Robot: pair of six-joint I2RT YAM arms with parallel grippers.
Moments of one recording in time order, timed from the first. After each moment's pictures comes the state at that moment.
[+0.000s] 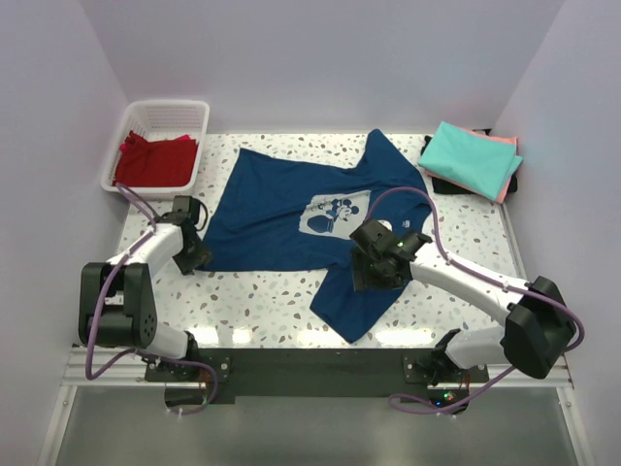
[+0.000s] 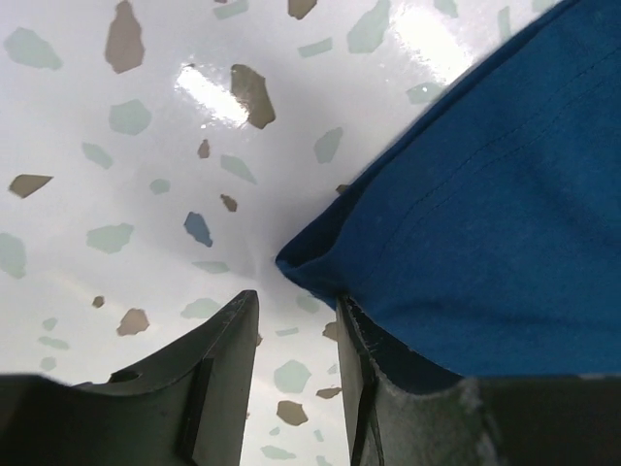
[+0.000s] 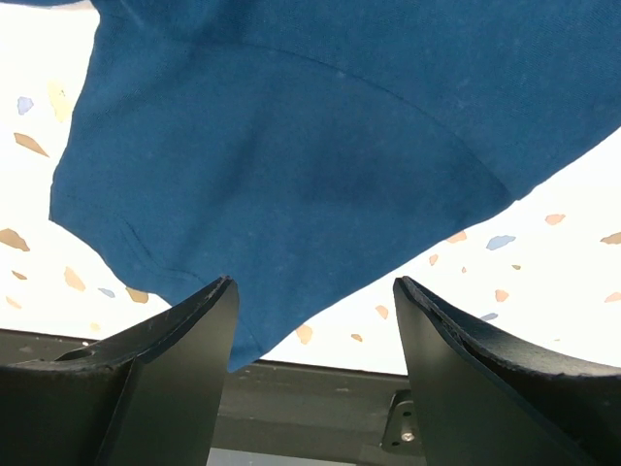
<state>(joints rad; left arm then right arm) -0.01 1.46 0.81 -0.67 -0.25 -0.66 0.76 1.33 0.92 -0.86 0.17 0.66</state>
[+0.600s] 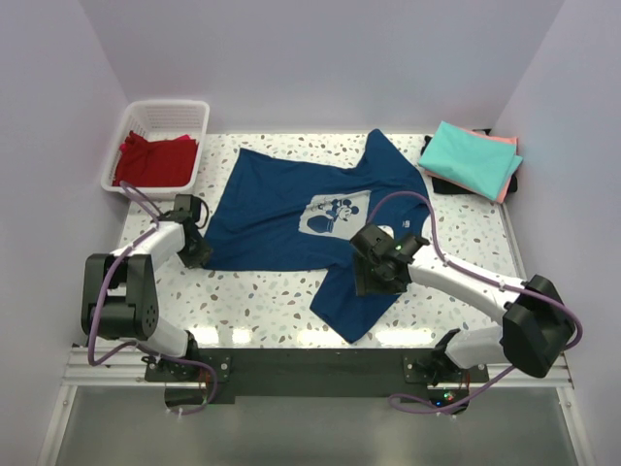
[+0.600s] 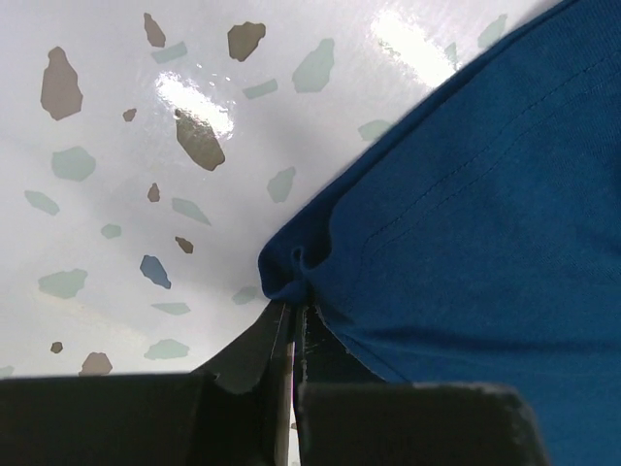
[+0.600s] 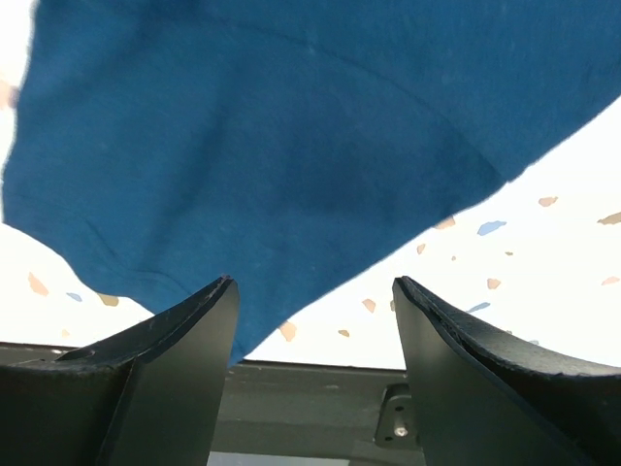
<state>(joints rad) -0.01 1.52 0.81 -0.56 -0.21 -0.64 0.78 1.34 0.90 -0.87 0.19 0.68</state>
